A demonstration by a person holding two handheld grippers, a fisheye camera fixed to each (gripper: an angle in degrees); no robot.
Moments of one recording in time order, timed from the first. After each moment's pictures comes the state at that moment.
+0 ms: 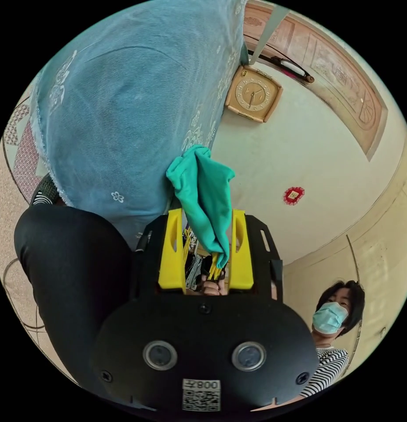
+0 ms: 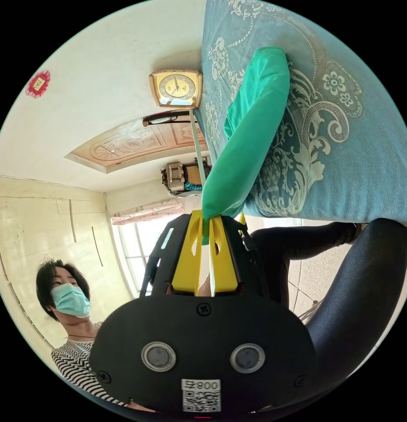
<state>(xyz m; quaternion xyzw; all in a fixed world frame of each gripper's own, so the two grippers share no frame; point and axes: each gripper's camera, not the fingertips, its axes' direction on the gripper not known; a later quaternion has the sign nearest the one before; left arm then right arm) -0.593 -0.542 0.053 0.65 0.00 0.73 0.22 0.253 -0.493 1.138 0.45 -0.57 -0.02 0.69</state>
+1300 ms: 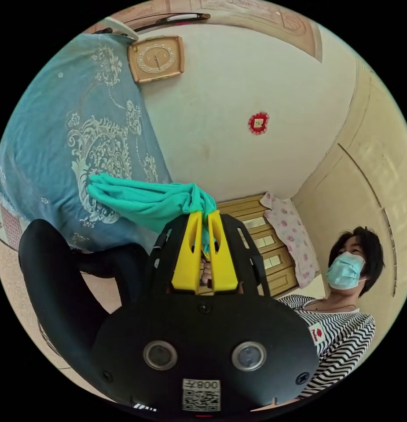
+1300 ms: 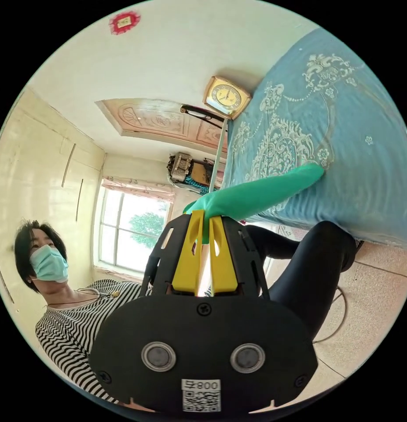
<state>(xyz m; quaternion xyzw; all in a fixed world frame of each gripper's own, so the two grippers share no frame) -0.623 -0.768 0.139 0.62 -0.22 0.75 0.11 -0.054 -0.251 1.098 0.56 -0.43 -0.10 0.70</state>
